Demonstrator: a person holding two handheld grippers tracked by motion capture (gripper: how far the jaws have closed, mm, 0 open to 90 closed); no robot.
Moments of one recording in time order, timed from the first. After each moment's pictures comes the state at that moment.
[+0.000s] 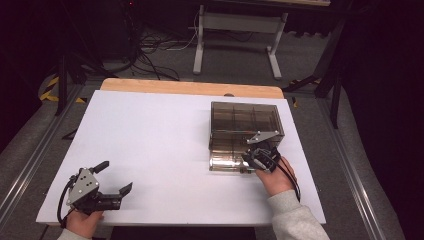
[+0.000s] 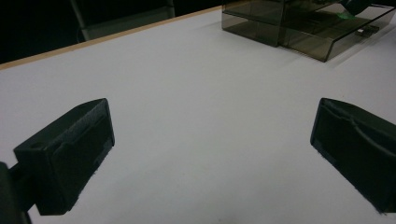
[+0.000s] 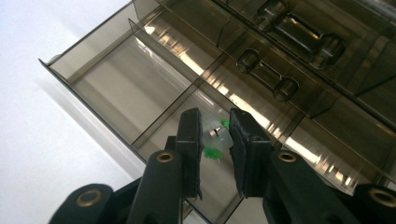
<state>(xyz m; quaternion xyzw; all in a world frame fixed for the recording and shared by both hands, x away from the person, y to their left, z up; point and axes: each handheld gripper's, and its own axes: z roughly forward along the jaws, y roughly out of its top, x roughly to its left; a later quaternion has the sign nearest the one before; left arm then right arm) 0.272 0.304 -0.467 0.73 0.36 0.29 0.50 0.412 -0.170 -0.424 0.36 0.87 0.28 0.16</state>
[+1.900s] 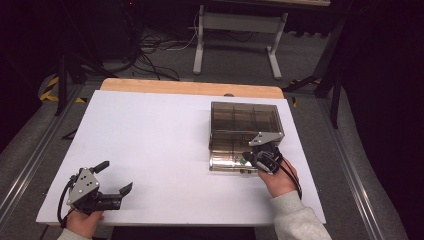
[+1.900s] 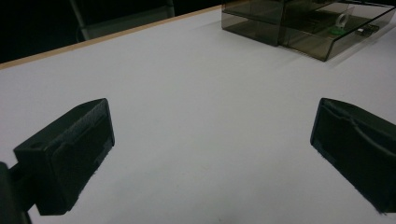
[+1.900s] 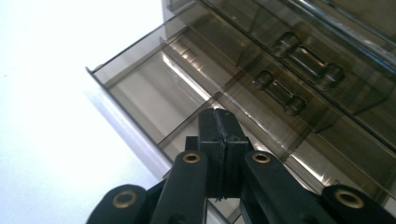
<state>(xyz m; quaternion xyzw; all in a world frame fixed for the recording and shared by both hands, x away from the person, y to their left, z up) 0.272 0.304 -0.467 0.73 0.36 0.29 0.50 0.400 -0.172 -0.411 0.33 0.88 0.31 0.16</state>
